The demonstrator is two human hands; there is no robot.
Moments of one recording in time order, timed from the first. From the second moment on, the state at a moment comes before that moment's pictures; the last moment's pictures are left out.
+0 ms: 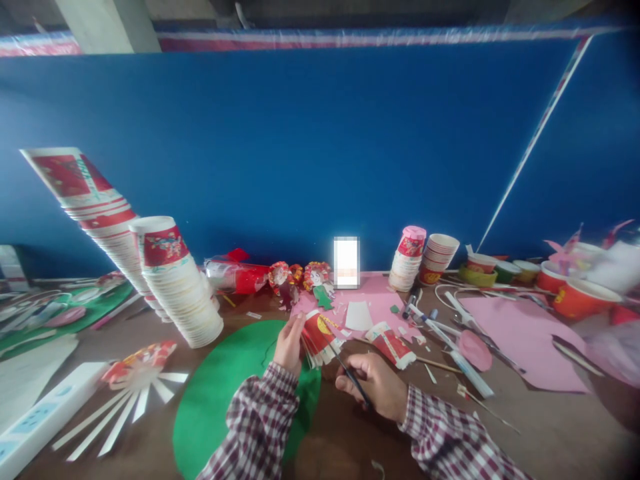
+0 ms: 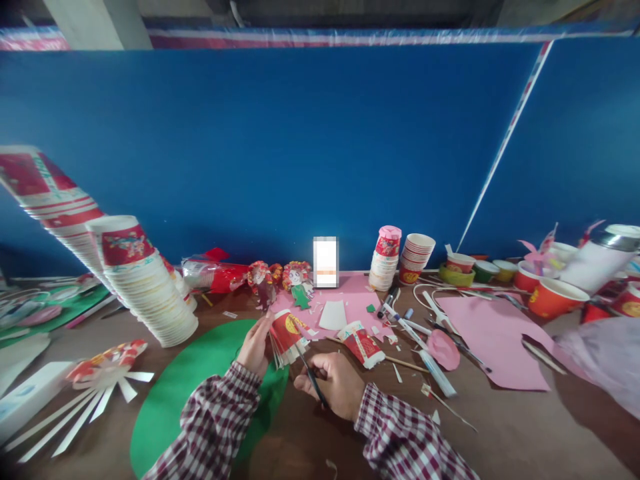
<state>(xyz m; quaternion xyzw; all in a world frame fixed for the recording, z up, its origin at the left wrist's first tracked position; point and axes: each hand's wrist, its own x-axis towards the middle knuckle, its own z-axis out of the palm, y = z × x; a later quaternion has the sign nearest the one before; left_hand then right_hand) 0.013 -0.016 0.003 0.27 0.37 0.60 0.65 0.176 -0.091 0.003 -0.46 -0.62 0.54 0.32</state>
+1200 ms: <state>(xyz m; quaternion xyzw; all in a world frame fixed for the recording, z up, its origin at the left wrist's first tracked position) 0.018 -0.015 0.003 0.30 0.40 0.59 0.64 0.177 -0.090 0.005 -0.46 -0.63 0.53 0.32</state>
